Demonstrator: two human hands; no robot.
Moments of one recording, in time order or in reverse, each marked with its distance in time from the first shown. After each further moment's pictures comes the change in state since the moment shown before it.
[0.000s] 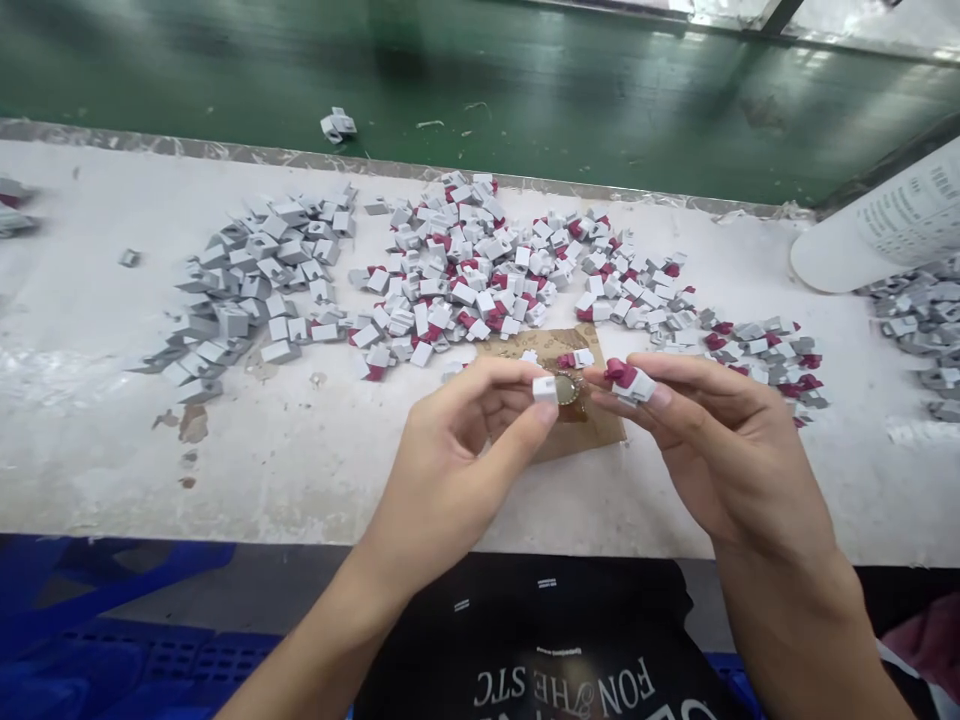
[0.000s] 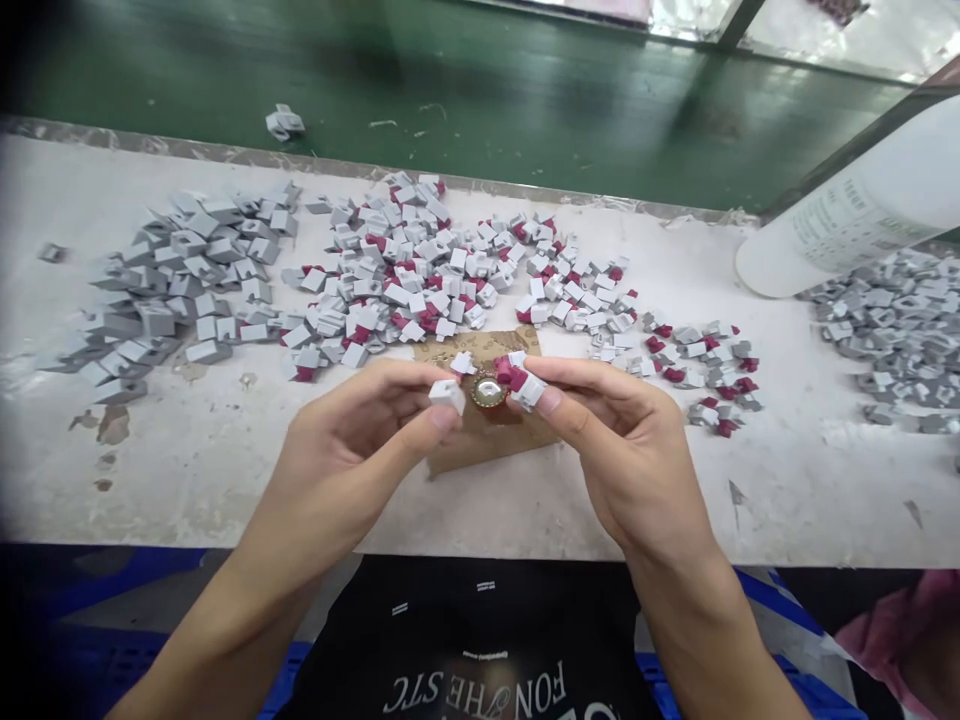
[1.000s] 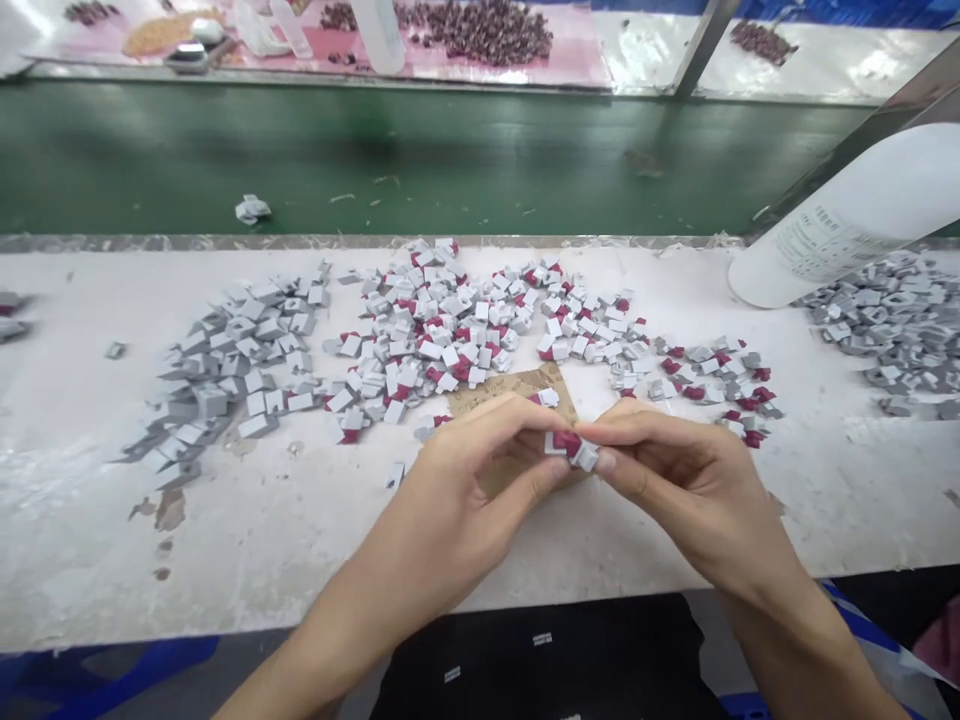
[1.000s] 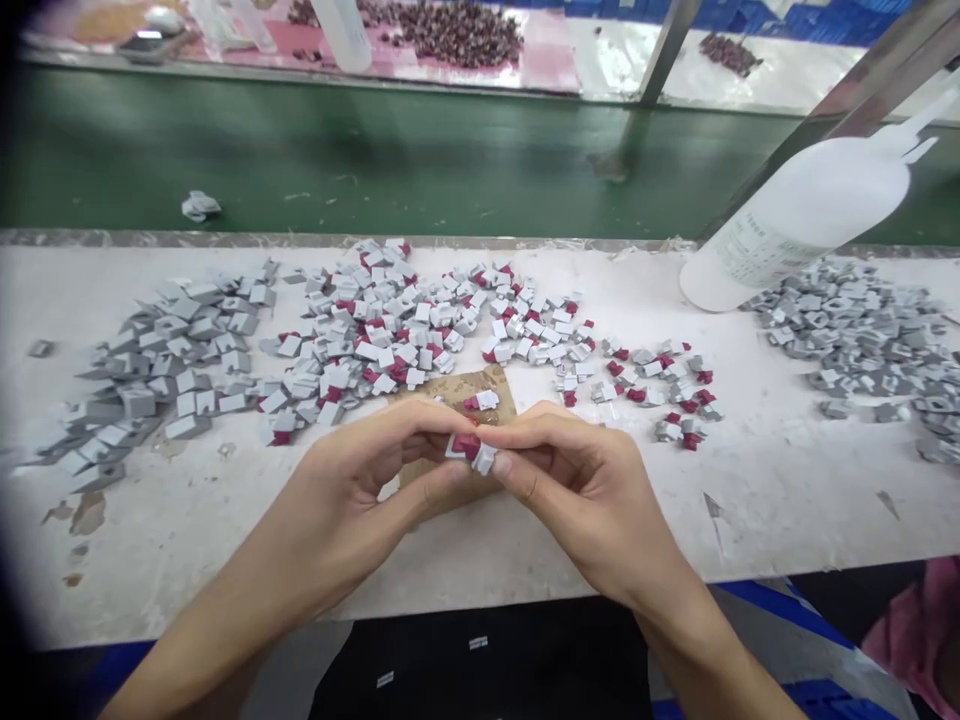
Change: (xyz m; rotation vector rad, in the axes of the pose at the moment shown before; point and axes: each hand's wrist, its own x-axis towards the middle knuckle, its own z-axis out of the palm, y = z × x) left_hand 0.026 0.026 0.006 0.293 -0.309 0.128; right_hand -0.003 -0.008 -0.008 -0.174 -0.110 -0.122
